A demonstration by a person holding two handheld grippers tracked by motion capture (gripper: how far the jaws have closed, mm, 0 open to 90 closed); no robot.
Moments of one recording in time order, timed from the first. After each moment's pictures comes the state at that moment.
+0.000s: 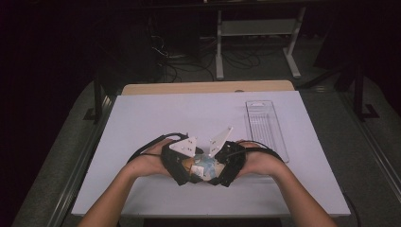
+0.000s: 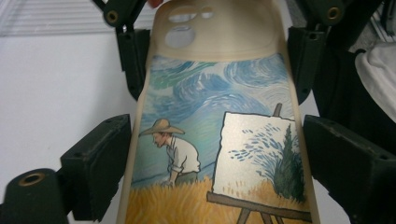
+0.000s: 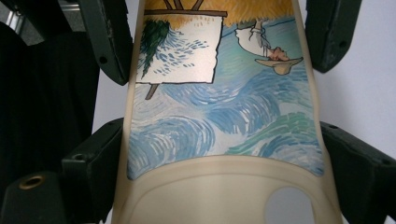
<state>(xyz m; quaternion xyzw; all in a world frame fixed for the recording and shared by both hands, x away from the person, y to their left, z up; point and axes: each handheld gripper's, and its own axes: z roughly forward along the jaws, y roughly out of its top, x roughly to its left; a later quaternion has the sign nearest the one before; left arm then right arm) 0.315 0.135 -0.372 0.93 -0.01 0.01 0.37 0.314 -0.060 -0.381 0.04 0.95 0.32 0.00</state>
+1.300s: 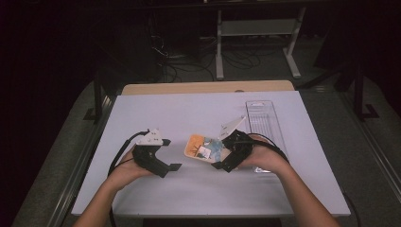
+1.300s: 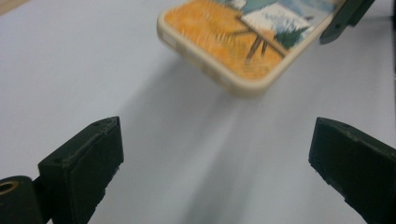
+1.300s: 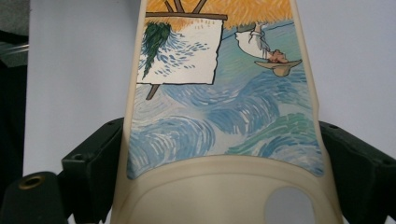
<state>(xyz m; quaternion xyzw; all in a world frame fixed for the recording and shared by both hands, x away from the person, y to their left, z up) 0.313 0.216 -0.393 0.87 0.23 0.08 0.43 0.340 -0.084 -0.384 0.16 0.92 0.35 0.05</state>
